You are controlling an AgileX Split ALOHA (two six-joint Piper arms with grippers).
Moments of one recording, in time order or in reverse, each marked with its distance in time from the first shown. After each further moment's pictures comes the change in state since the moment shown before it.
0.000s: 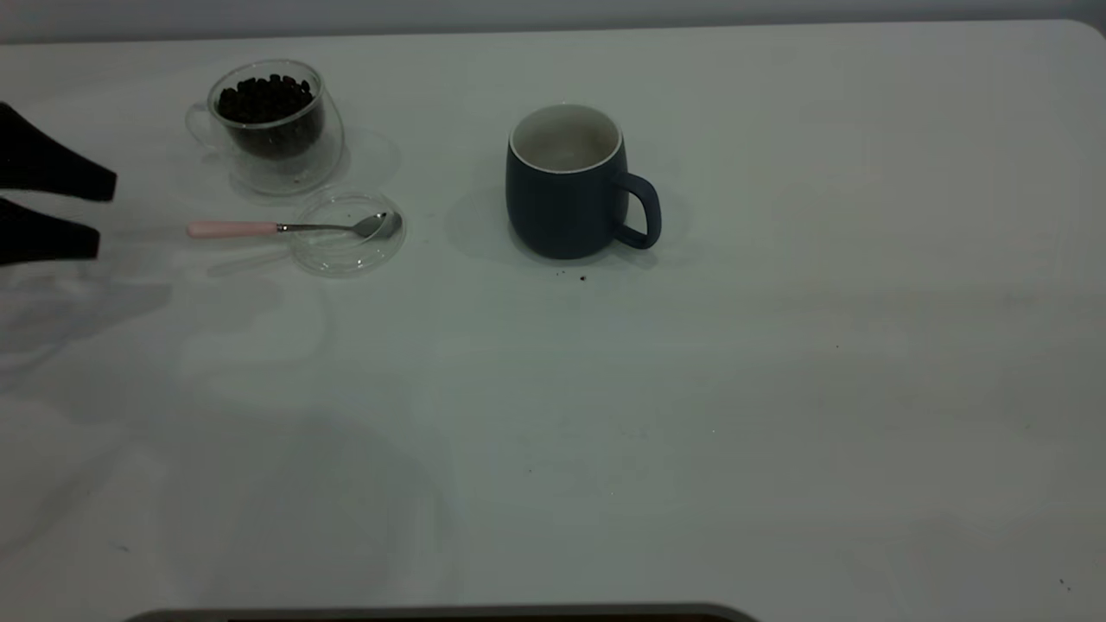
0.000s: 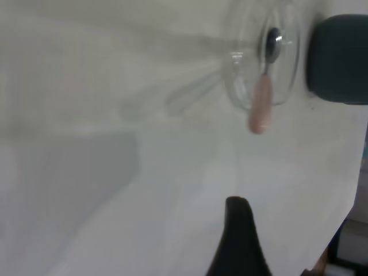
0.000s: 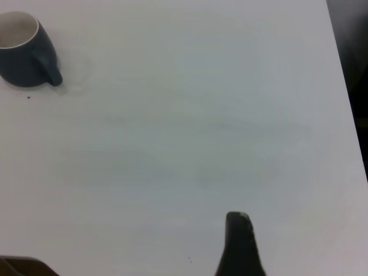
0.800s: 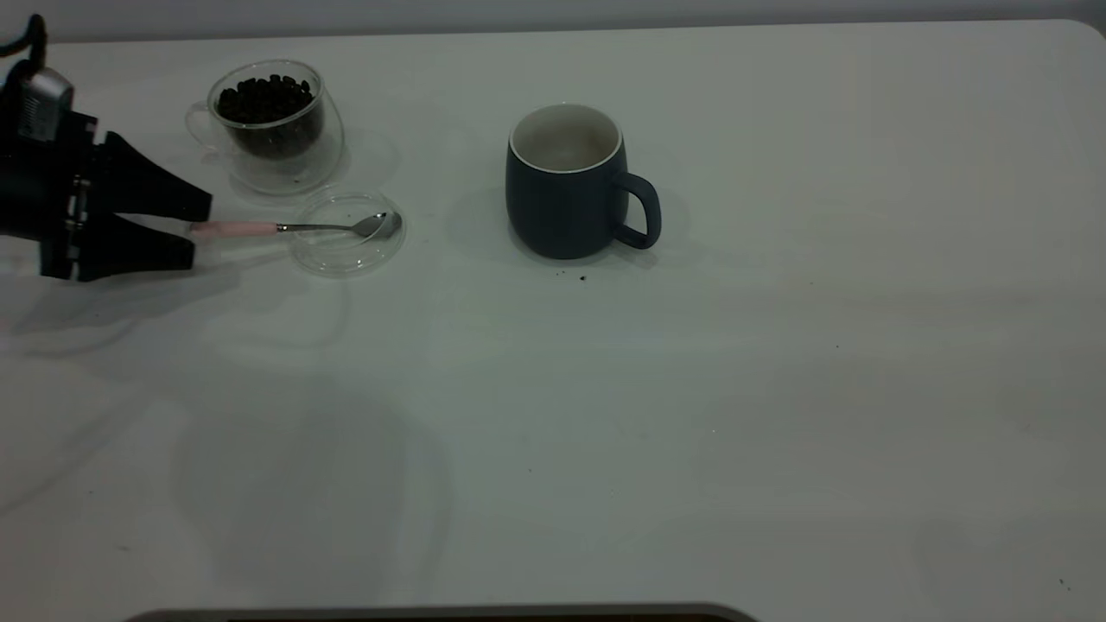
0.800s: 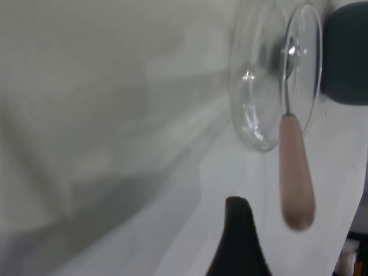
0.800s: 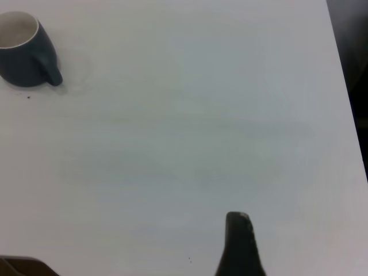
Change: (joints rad) left arm -0.121 0.141 -0.119 -0.088 0.002 0.072; right arm 0.000 0.000 0.000 0.000 0.000 0.000
